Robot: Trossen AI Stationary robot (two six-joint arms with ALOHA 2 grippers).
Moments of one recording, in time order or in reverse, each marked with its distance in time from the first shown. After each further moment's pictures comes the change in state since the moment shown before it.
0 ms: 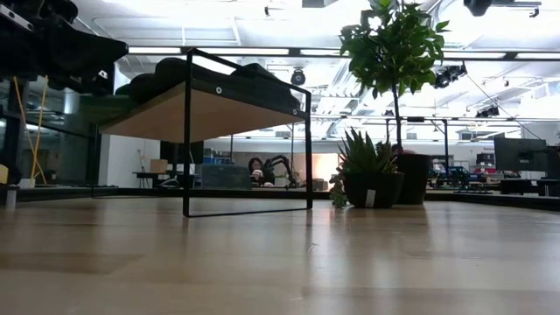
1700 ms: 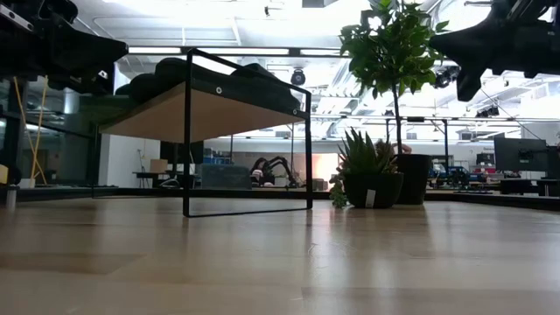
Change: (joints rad) left arm 0.000 0.000 0.000 0.000 0.000 0.000; right arm 0.003 -0.257 -0.708 0.607 0.105 -0.137
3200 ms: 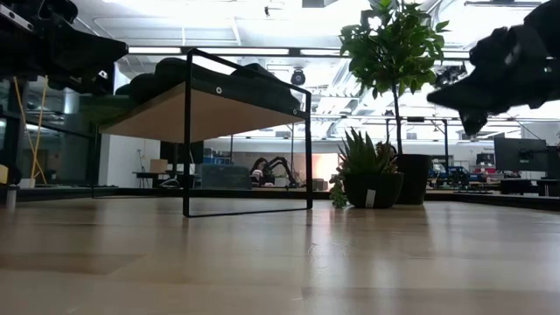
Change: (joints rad) left arm 0.000 0.000 0.000 0.000 0.000 0.000; right arm 0.000 0.001 -0.056 -0.209 0.029 -0.072
